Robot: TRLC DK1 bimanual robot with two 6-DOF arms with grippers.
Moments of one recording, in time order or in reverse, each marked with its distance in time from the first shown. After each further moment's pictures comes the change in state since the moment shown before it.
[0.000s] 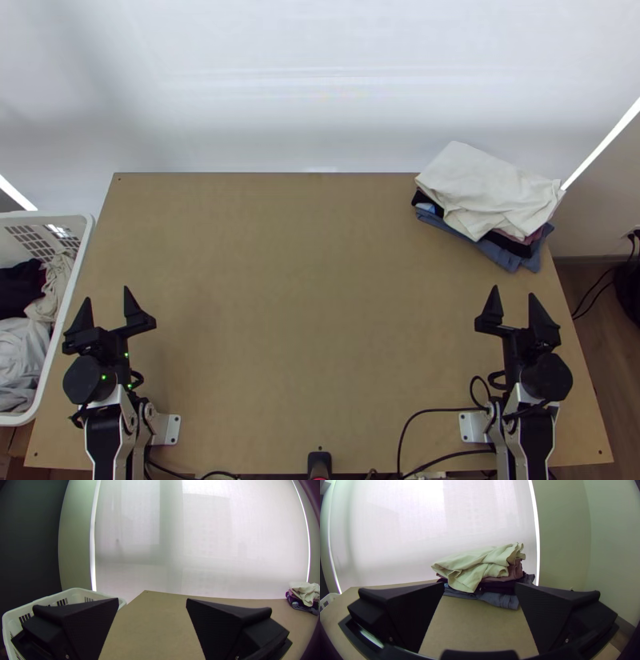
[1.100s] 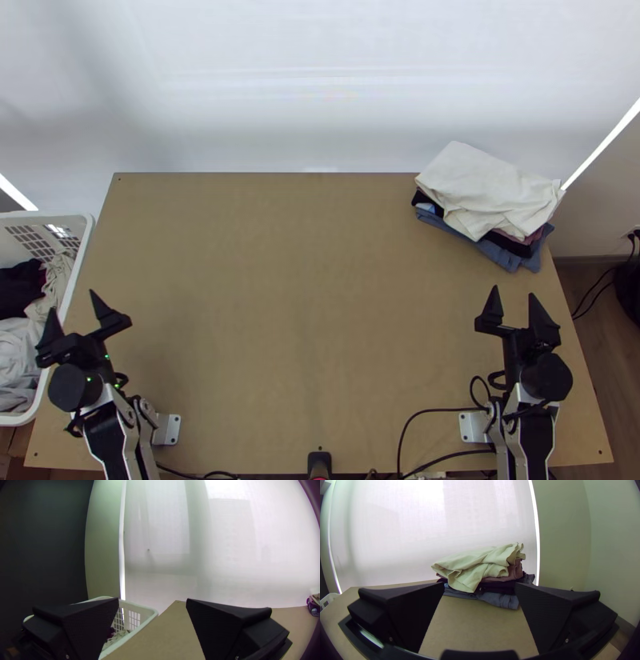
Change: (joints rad) left arm 0.331 0.014 0.051 0.035 0.103 0.039; right arm 0.000 0.000 0.000 0.000 0.000 0.000
